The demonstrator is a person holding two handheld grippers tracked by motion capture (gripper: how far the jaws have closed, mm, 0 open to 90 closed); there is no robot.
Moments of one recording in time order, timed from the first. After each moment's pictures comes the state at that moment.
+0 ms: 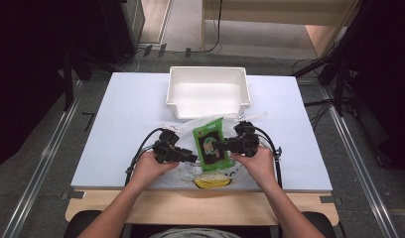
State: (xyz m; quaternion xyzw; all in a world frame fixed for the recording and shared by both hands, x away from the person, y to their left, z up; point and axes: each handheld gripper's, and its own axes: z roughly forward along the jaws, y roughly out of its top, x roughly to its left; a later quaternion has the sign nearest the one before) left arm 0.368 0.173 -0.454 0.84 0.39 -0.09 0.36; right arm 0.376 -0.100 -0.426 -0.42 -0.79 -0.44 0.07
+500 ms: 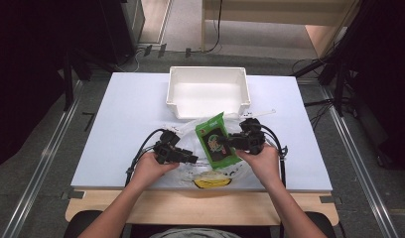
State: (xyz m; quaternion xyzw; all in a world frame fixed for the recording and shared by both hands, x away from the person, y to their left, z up) left arm 0.367 0.171 -0.457 0.84 0.39 -0.10 0.36; right arm 0.371 -0.111 -0.407 -0.42 -0.78 -0.46 0.04
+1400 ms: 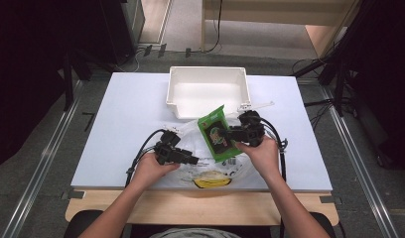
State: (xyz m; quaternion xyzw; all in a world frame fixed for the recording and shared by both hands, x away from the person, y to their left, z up) left arm 0.367 0.170 -0.459 0.84 0.40 -0.10 0.36; right arm 0.388 -0.108 -0.395 -0.42 -0.79 -0.44 0.00
